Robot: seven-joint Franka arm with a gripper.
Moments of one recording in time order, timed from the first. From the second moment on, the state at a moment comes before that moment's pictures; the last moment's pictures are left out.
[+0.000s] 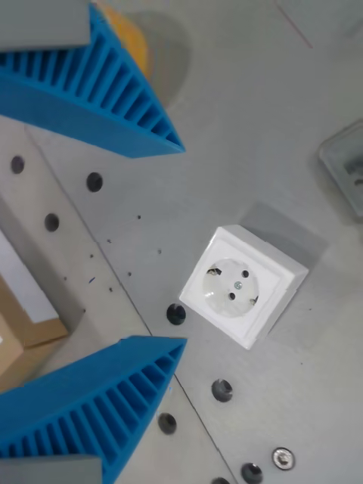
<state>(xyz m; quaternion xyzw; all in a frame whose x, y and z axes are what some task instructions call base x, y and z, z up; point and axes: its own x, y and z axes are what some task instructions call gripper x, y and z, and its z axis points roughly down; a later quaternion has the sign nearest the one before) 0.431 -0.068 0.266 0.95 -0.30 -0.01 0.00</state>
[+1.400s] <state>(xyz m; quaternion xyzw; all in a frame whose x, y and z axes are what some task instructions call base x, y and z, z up) 0.409 -0.085 0.181 0.85 -0.52 -0.01 0.00</state>
